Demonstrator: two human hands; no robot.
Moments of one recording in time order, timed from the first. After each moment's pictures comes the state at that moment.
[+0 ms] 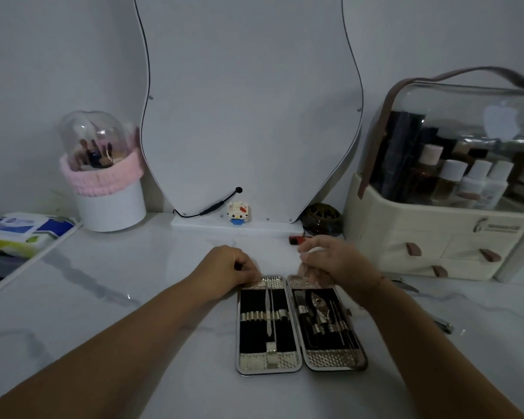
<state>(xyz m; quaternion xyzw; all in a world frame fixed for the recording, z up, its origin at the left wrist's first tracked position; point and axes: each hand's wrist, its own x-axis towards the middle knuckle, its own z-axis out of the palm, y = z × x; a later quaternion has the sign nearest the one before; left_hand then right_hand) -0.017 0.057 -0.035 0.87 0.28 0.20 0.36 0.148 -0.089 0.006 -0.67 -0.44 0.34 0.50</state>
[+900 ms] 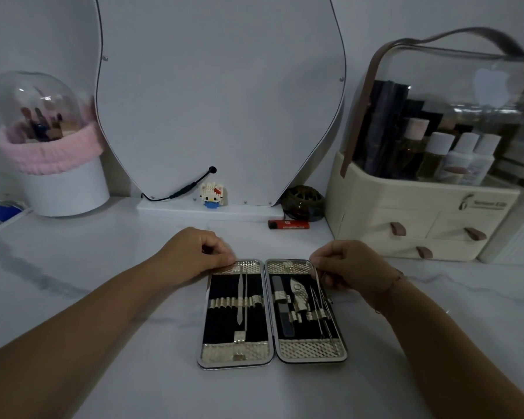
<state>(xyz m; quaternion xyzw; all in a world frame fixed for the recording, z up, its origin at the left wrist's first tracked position) -0.013 0.068 -0.046 0.86 0.23 0.23 0.38 0.183 -0.123 -0.024 -0.73 -0.41 0.28 0.47</state>
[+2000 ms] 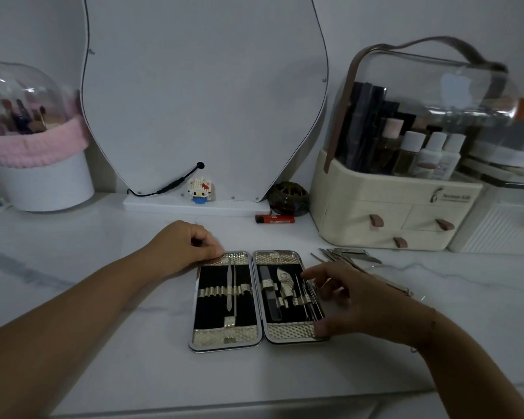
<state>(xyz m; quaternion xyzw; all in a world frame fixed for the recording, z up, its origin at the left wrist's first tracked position) -0.015 0.071 -0.047 0.87 0.23 0.23 0.37 0.165 -0.191 -0.025 -0.76 -0.58 0.19 0.22</state>
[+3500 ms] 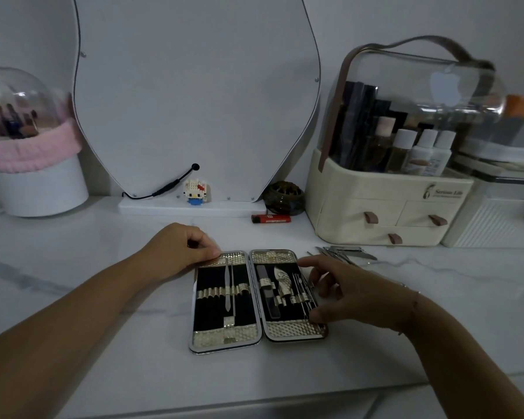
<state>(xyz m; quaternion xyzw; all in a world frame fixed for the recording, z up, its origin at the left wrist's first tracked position) -0.016 0.069 -0.047 0.87 0.23 0.22 0.37 0.169 -0.179 -0.025 -0.76 -0.56 0.25 0.24</state>
